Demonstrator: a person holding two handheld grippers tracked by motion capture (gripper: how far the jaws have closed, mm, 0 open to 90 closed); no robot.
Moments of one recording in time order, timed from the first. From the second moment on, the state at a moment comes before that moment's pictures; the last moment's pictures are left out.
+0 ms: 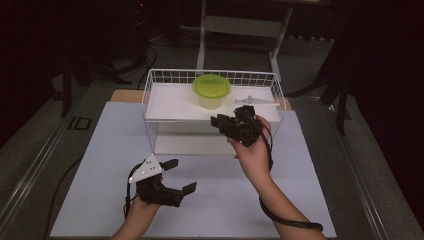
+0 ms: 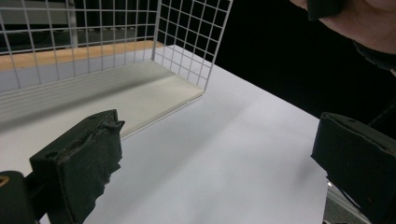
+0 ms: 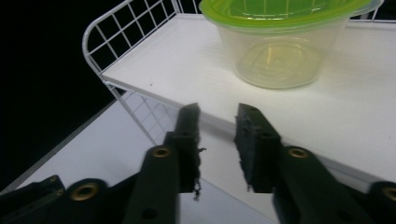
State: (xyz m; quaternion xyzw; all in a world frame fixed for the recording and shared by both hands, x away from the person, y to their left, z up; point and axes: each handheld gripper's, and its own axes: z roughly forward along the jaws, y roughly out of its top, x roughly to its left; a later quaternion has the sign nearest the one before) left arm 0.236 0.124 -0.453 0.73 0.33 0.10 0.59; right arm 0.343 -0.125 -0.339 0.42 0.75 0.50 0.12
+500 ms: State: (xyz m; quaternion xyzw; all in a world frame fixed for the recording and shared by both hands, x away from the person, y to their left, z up) left arm 0.226 0.125 -0.443 0.74 0.29 0.09 0.60; right arm 0.304 -0.146 -0.368 0.34 0.77 0.53 0.13
